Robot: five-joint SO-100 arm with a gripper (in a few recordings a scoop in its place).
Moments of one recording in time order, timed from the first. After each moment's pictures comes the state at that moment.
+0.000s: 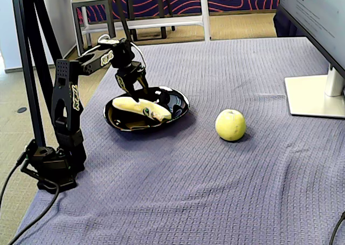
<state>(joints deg) -68.7 69.9 67.3 75.5 3.6</state>
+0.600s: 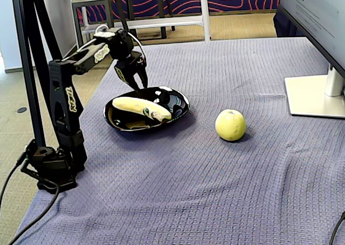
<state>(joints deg) -61.2 86.2 73.4 79.7 4.1</state>
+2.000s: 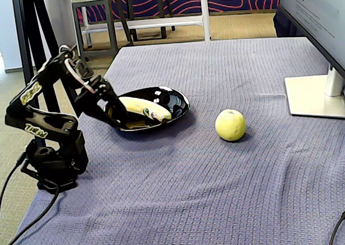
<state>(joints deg) -6.9 161.1 128.9 81.8 -8.3</state>
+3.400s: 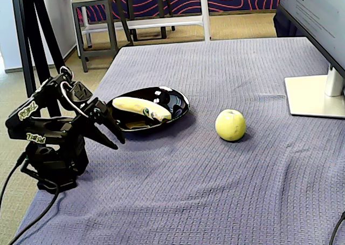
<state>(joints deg) -3.7 175.3 148.8 78.0 -7.7</state>
